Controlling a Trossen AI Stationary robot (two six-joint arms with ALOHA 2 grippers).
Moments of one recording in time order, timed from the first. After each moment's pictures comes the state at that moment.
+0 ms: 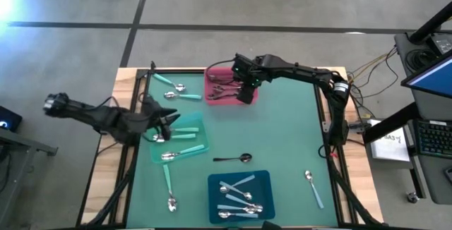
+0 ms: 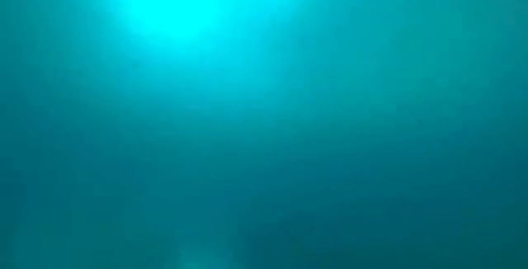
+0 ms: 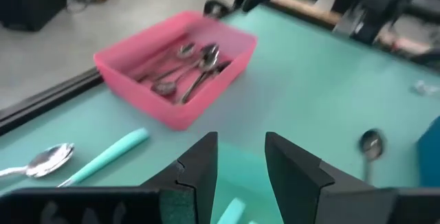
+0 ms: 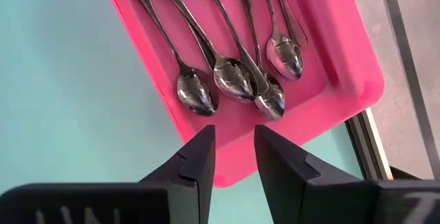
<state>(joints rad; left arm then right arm) -0.26 0.62 0.54 -0.49 -0.71 -0.56 -0.42 1.93 1.76 -1.04 0.13 -0.08</state>
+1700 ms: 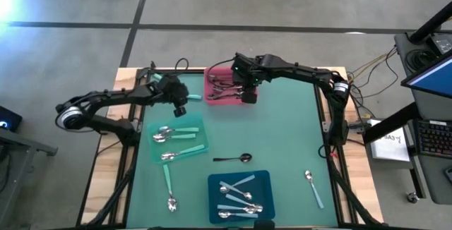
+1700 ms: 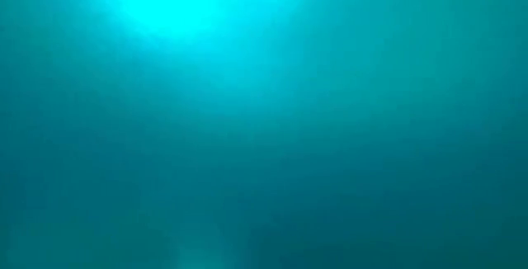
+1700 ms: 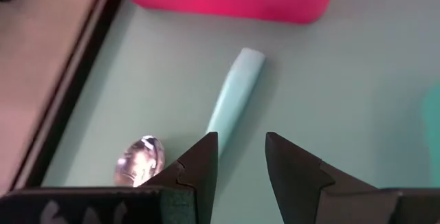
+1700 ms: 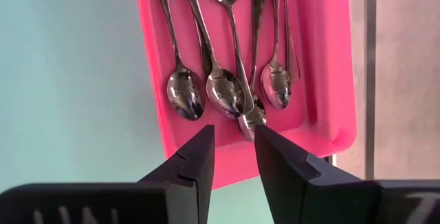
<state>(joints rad) 0.68 1.28 0.54 -0.15 -0.03 0.44 -0.42 1.93 1.76 -1.01 0.13 -0.39</state>
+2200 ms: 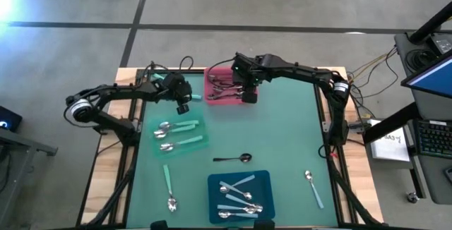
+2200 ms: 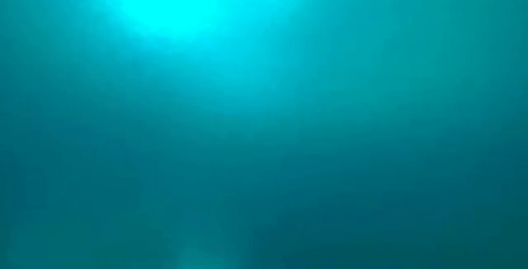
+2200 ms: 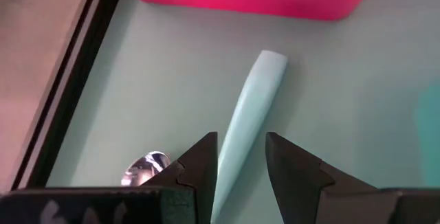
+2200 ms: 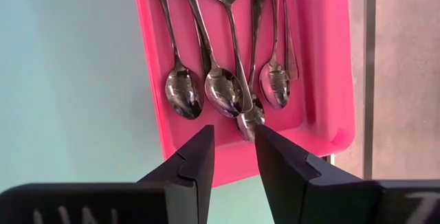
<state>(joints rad) 0.71 1.42 0.61 -0.13 -0.04 0.47 -0.43 1.93 1.76 -1.01 0.13 -0.41</state>
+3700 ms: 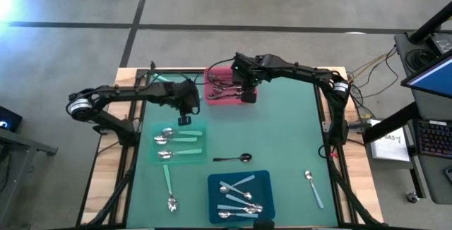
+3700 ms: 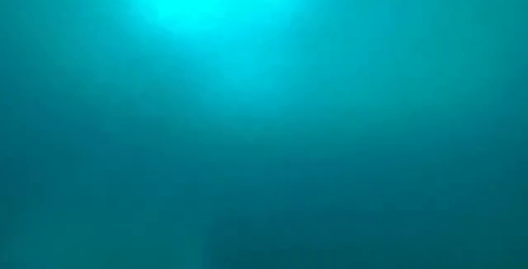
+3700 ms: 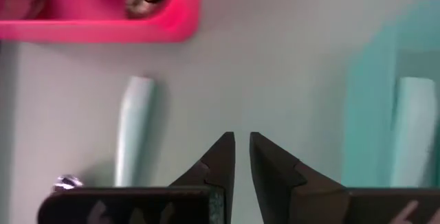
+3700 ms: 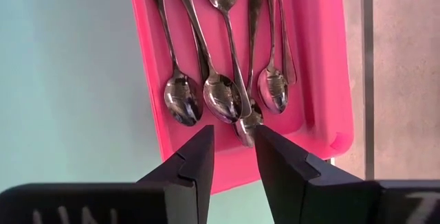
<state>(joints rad) 0.44 1.43 0.84 -0.58 -0.05 0.38 -0.43 1.93 1.76 -0.99 0.13 -0.39</state>
